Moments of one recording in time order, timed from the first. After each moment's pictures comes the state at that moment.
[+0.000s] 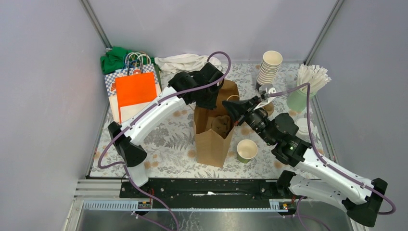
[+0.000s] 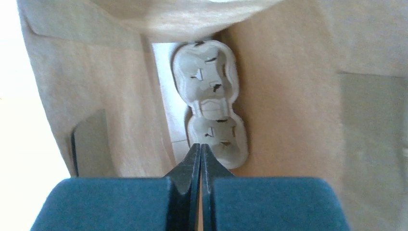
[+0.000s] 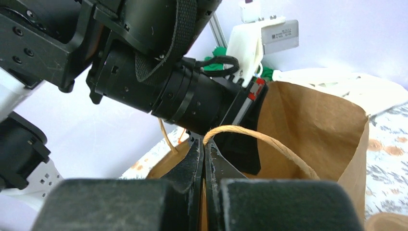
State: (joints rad) left arm -0.85 1.77 1.98 -1.18 -0.15 -0.52; right arm 0.92 0.83 0.79 0.22 0.17 0.37
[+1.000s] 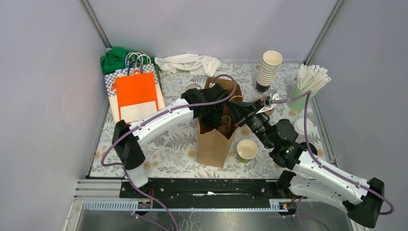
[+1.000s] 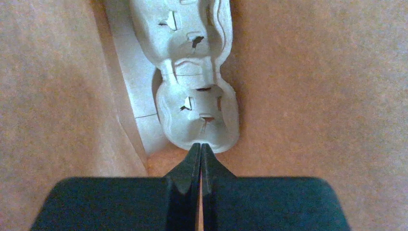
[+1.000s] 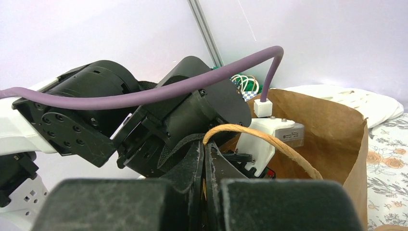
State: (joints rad) left arm -0.93 1.74 1.68 -1.06 -0.04 -0.69; right arm 0.92 0.81 0.66 0.46 0.21 0.36
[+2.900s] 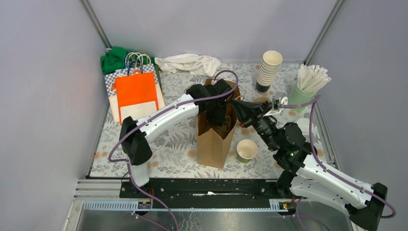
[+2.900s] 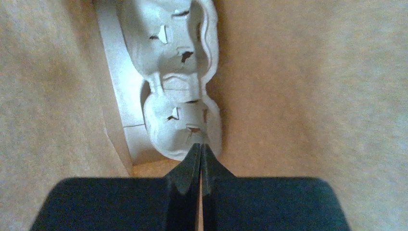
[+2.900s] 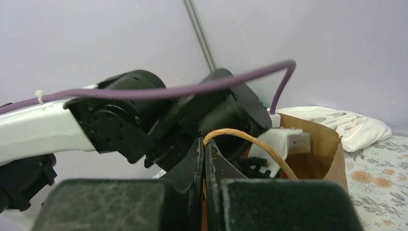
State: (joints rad) left arm -0.92 1.83 1.76 -1.06 -0.01 -0.74; right arm 0.92 0.74 0.64 0.50 0.22 0.31
